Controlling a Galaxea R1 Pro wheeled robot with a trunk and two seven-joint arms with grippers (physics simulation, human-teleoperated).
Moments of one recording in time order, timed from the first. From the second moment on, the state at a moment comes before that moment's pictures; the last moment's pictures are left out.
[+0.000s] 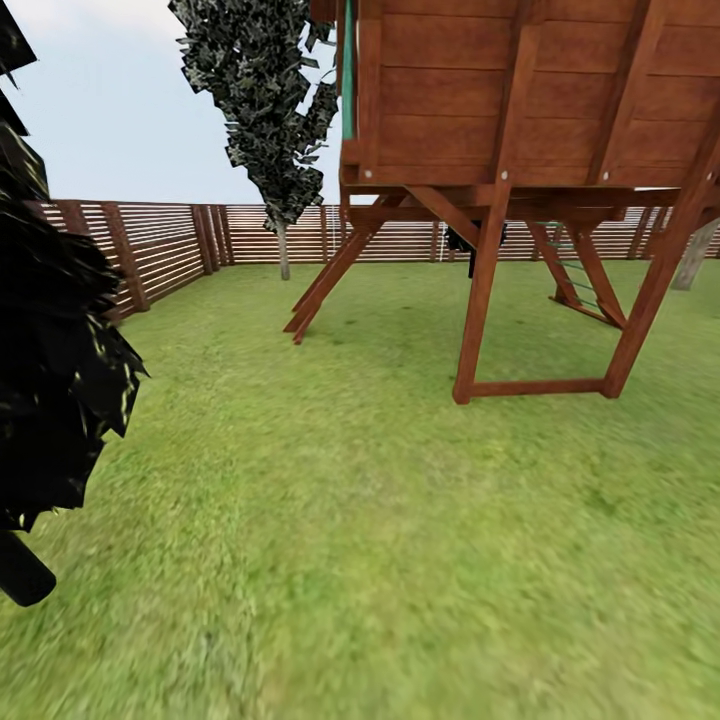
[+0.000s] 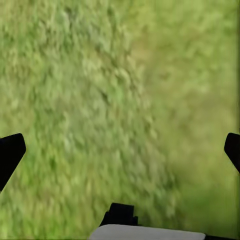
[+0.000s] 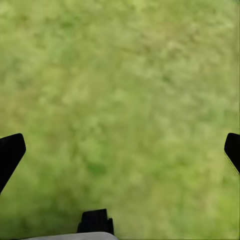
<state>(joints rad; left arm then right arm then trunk) 0.00 -0.06 0.00 -0.47 0.00 -0.24 0.20 -0.04 -0.10 0.07 -0.33 -0.19 -0.36 -0.03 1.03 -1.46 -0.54</state>
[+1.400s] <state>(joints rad) 0.00 -0.06 0.00 -0.47 0.00 -0.24 0.21 -0.04 -0.10 0.07 -0.33 -0.19 -0.36 -0.03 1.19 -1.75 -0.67</state>
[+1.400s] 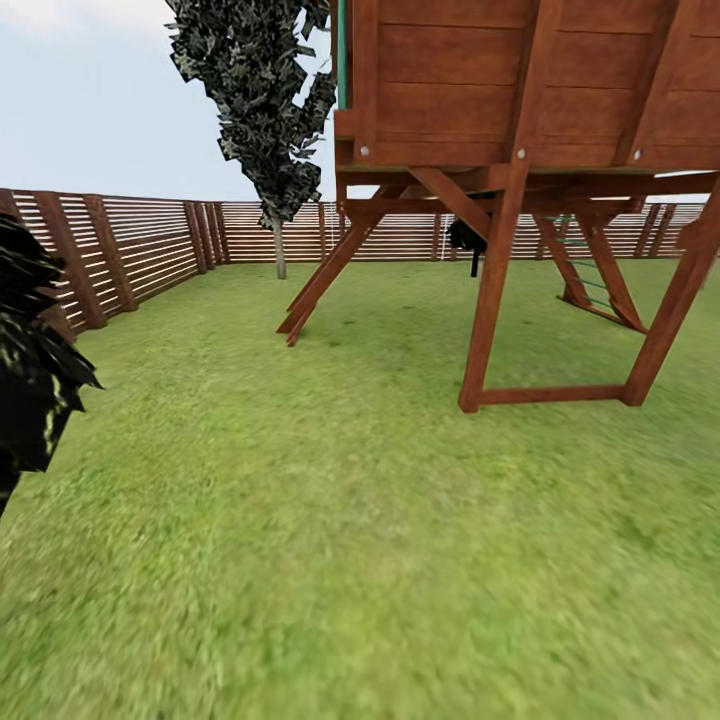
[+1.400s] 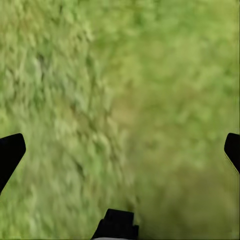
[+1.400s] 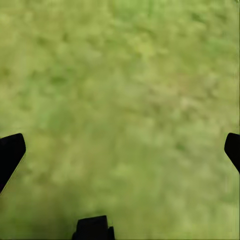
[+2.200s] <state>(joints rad) -0.11 -0.07 0.00 -0.49 0.00 -0.23 0.20 -0.17 -0.10 0.07 -0.37 -0.18 -0.35 -0.04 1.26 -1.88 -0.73</state>
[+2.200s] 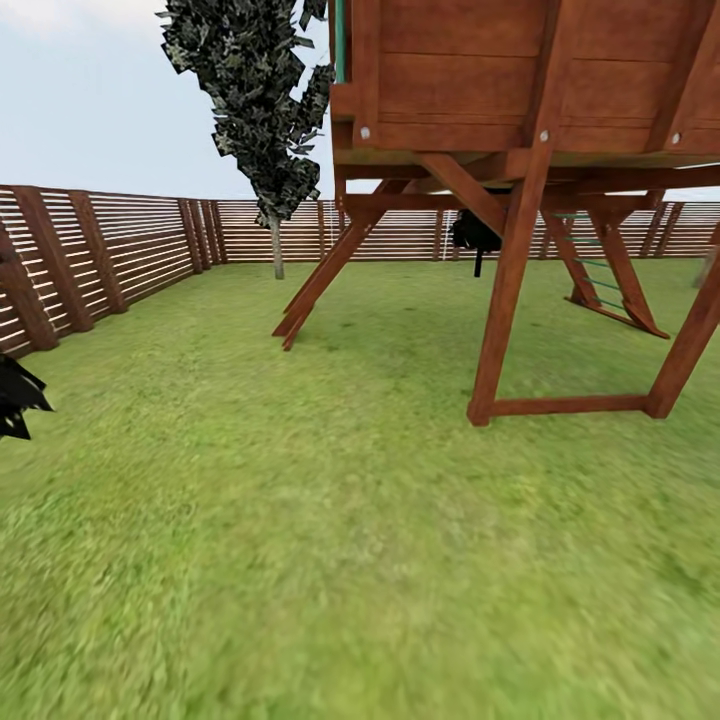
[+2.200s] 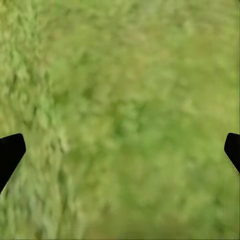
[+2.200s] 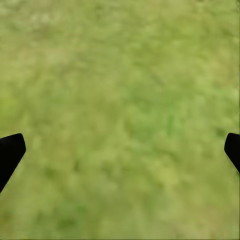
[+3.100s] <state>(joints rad) -0.11 -0.06 0.07 -0.45 0.01 -0.23 0.21 -0.20 -0.09 0.07 -0.30 -0.19 -0.40 -0.03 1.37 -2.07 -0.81</state>
